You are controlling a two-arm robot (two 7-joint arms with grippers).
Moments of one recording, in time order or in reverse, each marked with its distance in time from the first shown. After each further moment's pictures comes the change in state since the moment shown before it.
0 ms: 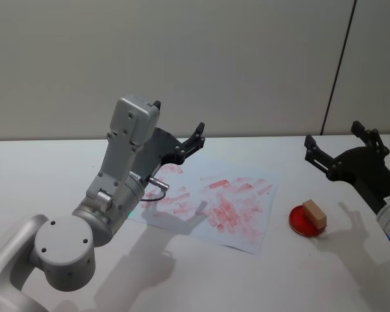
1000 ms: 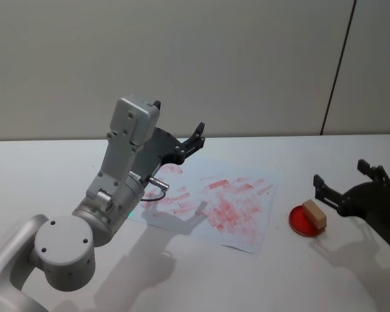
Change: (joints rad) left arm 0.000 0.000 0.000 0.000 0.000 0.000 0.000; right arm -0.078 0.070 0.025 -0.035 0.021 0.133 0.024
